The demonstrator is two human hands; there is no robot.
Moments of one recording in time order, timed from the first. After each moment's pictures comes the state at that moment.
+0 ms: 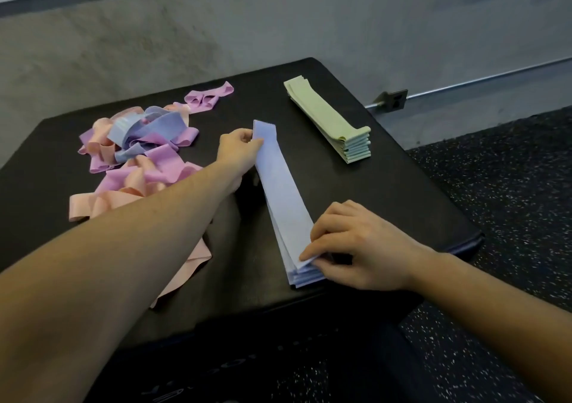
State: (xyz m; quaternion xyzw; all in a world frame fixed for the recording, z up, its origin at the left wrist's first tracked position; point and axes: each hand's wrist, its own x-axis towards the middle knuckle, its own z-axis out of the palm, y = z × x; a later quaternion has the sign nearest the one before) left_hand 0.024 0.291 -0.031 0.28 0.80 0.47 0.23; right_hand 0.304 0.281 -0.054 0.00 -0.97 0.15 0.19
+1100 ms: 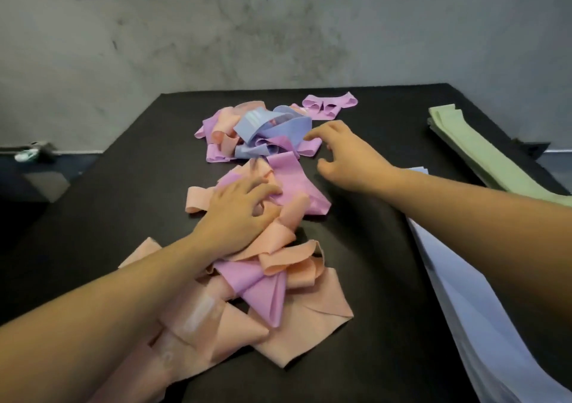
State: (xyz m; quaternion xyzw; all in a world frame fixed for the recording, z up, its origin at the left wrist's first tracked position) left_hand -0.139 0.106 -0.074 0.50 0.85 0.19 0.03; right_hand -0.024 0.319 -0.020 -0.16 -0.95 0.23 0.14
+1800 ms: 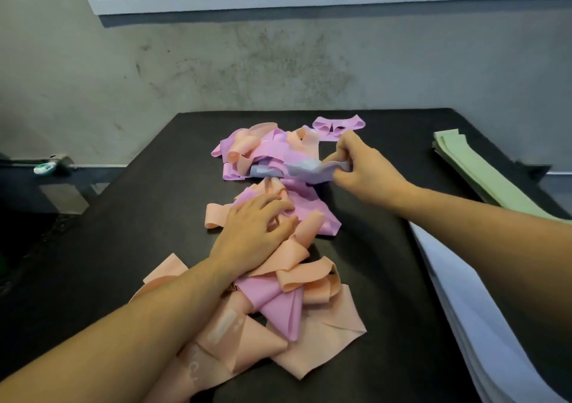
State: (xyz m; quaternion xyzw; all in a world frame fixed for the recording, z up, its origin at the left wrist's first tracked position) left_hand -0.135 0.102 -0.073 0.48 0.84 0.25 0.01; right_hand -0.013 0.308 0.001 -0.16 -0.92 0.29 0.20
